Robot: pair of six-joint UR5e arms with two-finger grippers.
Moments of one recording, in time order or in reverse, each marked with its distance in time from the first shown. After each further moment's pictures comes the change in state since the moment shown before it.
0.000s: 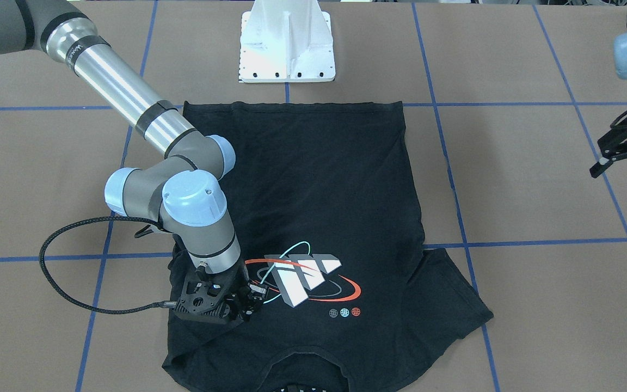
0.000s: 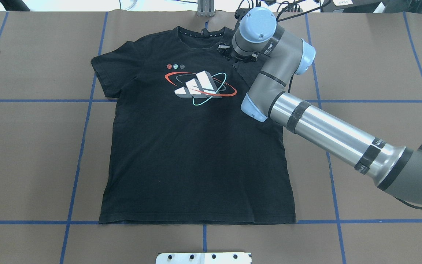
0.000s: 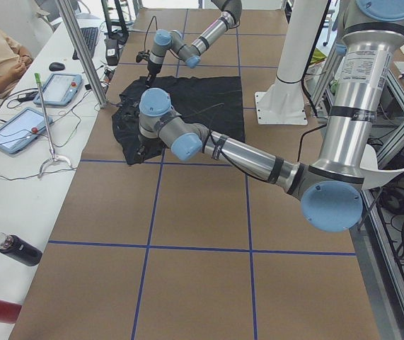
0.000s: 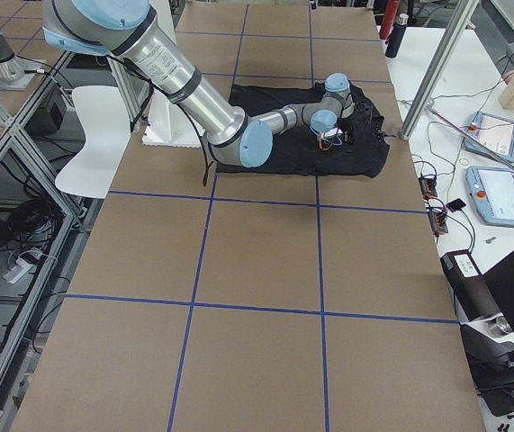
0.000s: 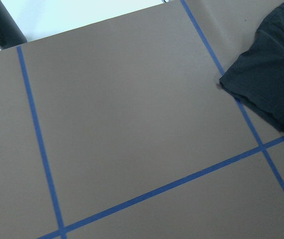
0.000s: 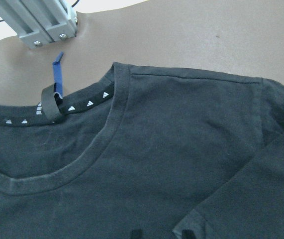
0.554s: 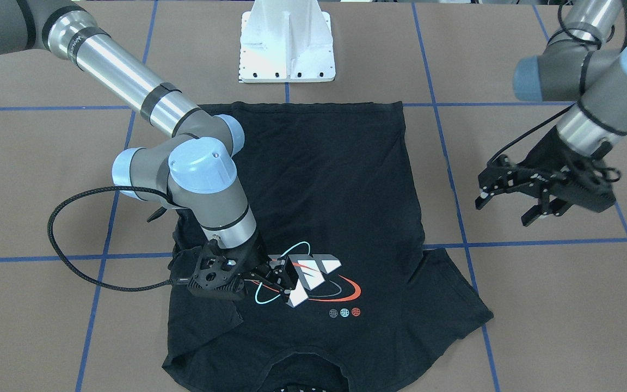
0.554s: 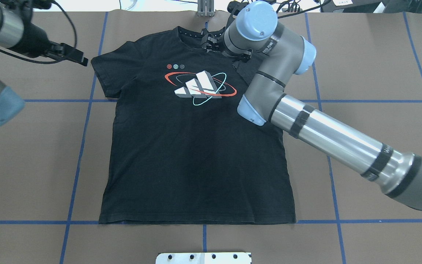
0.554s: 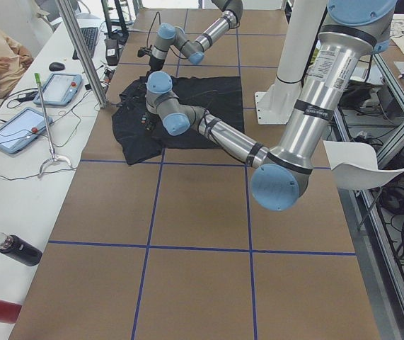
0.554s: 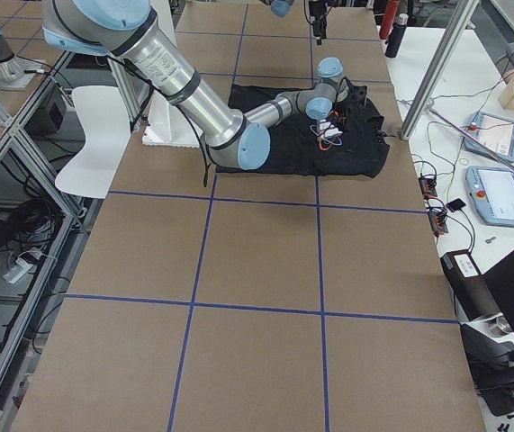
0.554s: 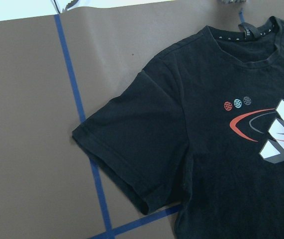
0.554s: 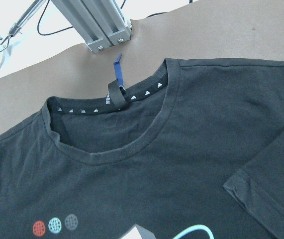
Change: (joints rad) left arm 0.257 -0.206 0.168 -0.086 0.193 -0.301; right arm -0.007 -0.084 0.240 -0.026 0.042 0.074
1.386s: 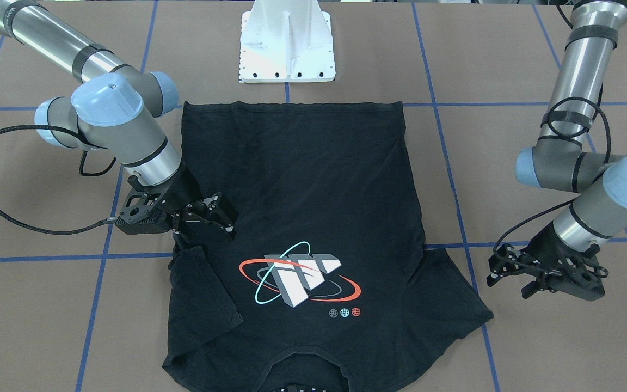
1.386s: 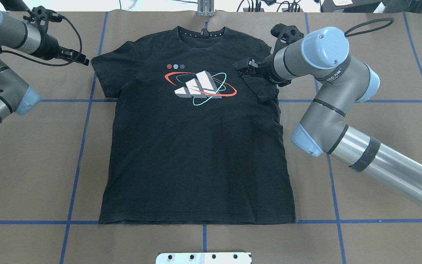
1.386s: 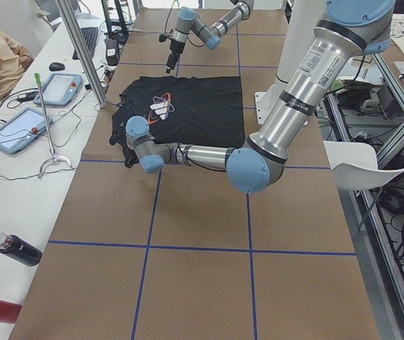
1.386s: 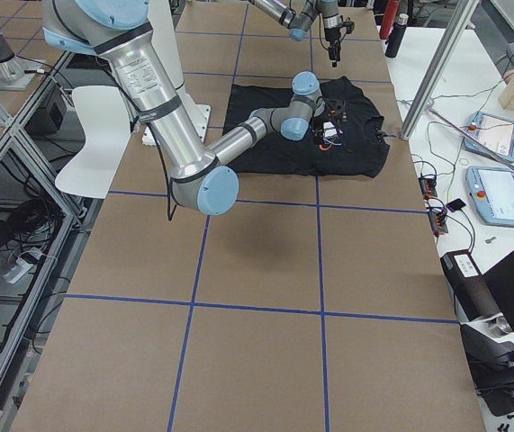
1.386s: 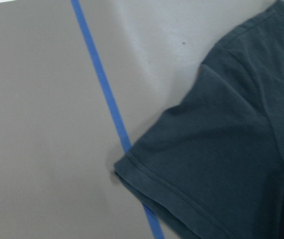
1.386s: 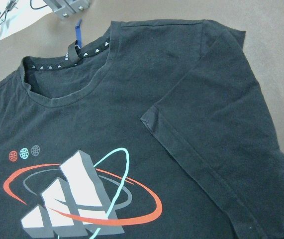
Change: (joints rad) left arm -0.013 -0.156 0.608 -0.488 0.041 0.009; right arm 0.005 -0.323 0.382 -0.012 0.077 -0.004
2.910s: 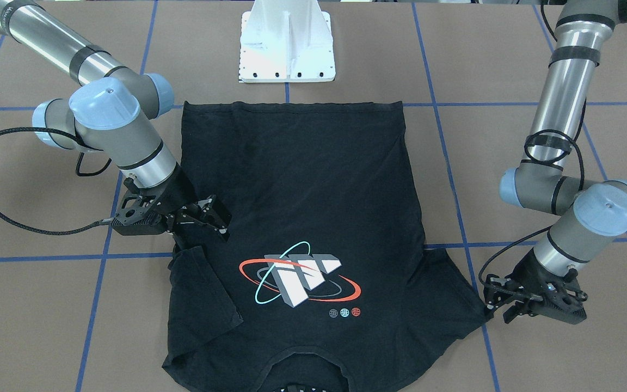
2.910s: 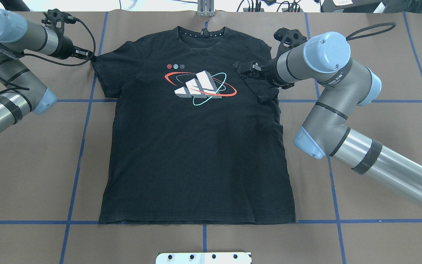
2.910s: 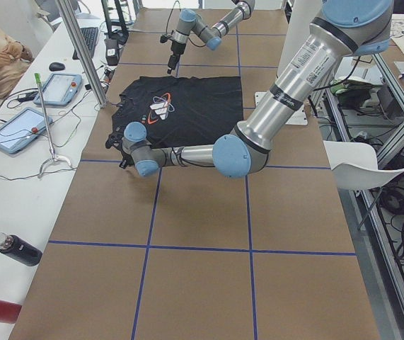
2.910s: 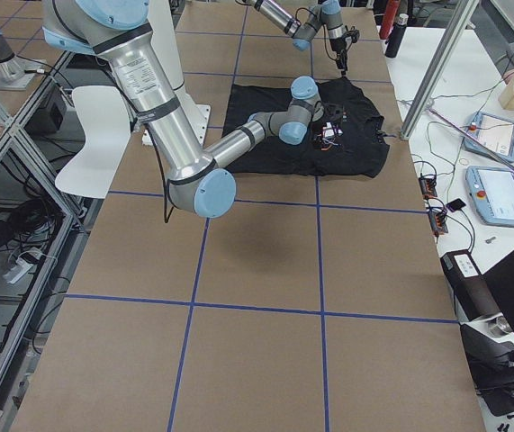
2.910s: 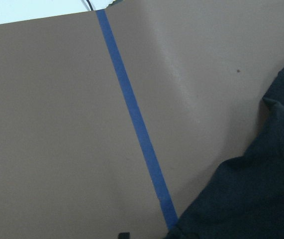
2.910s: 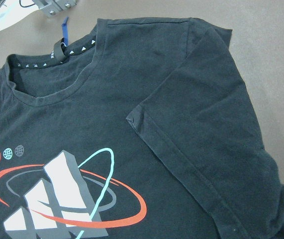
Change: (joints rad) left arm 0.043 -0.107 0.204 -0.118 0.108 -0.015; right arm -0.005 -0.011 -0.010 0.002 -0.012 -0.008
